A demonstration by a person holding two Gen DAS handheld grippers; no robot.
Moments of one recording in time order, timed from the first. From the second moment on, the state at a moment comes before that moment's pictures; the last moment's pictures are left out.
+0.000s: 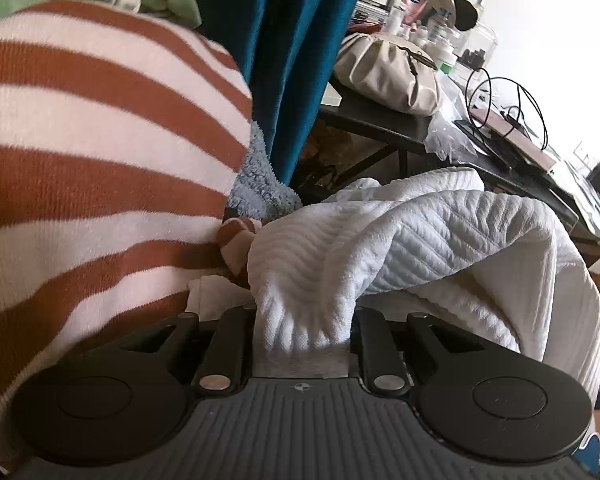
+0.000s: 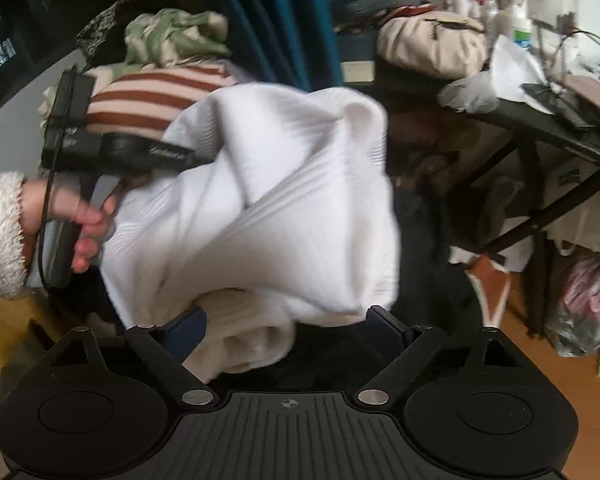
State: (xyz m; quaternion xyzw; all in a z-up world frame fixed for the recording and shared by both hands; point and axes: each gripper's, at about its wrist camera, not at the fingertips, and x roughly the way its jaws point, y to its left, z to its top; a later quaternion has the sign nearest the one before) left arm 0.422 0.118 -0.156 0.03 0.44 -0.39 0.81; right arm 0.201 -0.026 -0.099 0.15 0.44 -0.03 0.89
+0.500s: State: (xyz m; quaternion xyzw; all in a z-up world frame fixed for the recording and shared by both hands) left arm 0.423 0.129 -0.155 0.03 0.47 -0.37 0.80; right arm 0.261 -0.059 -0.140 0.14 0.42 -0.01 0.90
